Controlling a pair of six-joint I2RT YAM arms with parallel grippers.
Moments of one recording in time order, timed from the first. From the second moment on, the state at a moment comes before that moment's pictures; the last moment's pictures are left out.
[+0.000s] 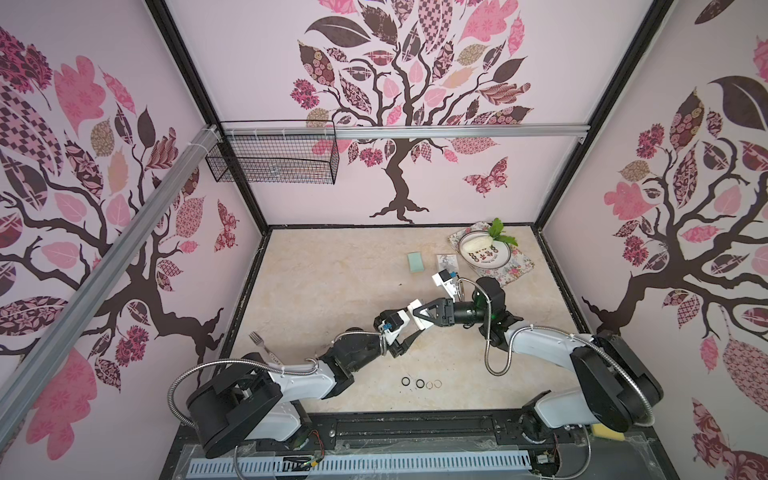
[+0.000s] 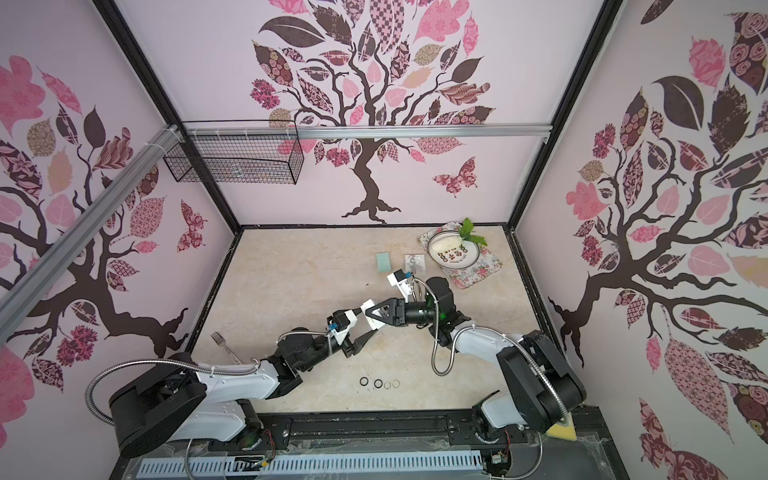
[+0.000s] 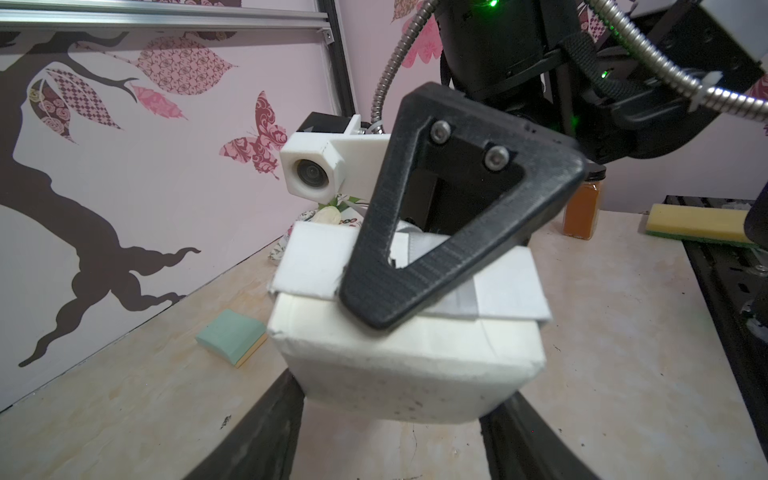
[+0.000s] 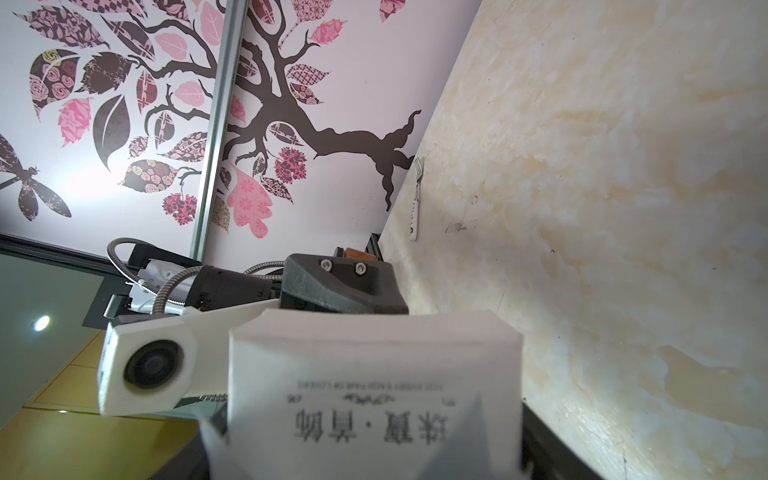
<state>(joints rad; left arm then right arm) -0.89 1.34 0.31 1.02 0.08 0.16 0.48 1.43 0.58 0.65 -1.00 0.96</state>
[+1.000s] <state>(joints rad) -0.89 1.21 0.25 1.01 0.13 0.13 0.32 1.25 0.67 -0.02 -0.56 0.63</state>
